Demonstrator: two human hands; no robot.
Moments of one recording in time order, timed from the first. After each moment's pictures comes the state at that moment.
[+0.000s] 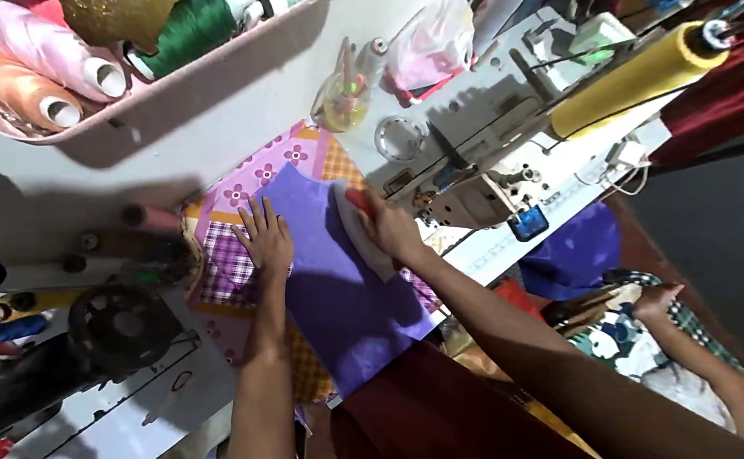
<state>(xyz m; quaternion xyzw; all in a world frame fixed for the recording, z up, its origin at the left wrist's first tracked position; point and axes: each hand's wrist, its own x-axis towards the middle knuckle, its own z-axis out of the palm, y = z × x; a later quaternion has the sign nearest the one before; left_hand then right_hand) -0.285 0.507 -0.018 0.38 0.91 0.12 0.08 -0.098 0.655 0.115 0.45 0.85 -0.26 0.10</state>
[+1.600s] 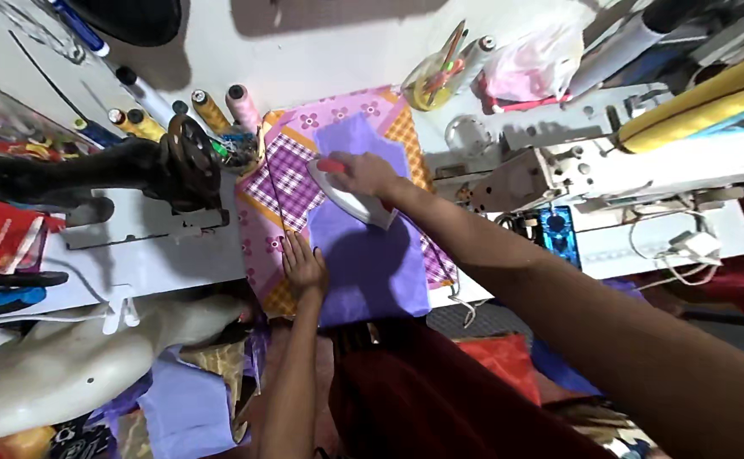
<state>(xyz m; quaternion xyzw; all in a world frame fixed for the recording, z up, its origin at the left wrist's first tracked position) -0.086 0.373 -0.018 0.15 0.97 0.16 0.05 -0.173 0.610 0.106 0.06 0.96 -0.23 0.15</state>
